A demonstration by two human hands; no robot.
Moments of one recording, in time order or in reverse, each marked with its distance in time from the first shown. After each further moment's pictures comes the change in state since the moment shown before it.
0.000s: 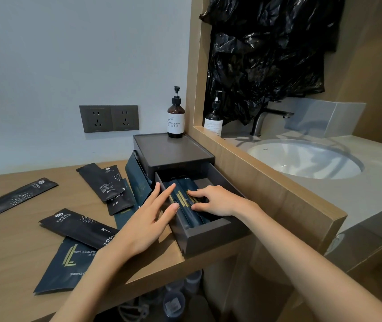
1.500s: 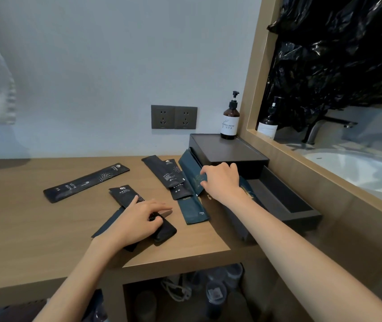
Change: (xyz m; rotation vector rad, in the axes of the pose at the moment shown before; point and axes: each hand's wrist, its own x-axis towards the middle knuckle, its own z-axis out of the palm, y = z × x) left_hand -0.079 -0.081 -0.086 0.317 -0.013 -0.141; right_hand 0.059 -0.120 0.034 -0.506 0.453 0.018
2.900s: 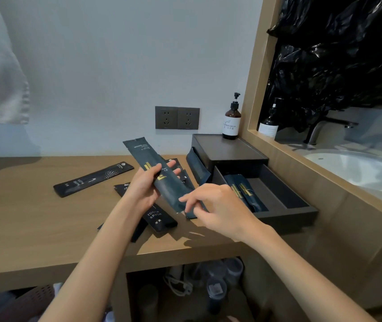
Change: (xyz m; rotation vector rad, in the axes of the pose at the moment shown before) left_hand 0.032 0.047 -0.032 -1.777 0.341 -0.213; right_hand -0.108 -0.007 -0.046 0.736 0.156 -0.501
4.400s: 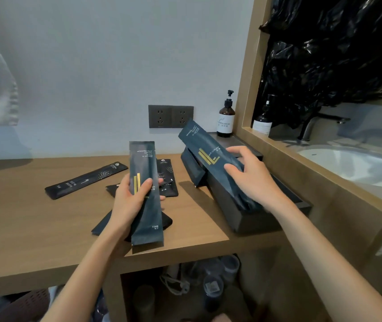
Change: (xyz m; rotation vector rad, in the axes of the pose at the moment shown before) left_hand -0.038 -0.015 -0.035 0.591 0.055 0.332; right_hand 0.008 0.029 -0.058 0.198 0.212 0.528
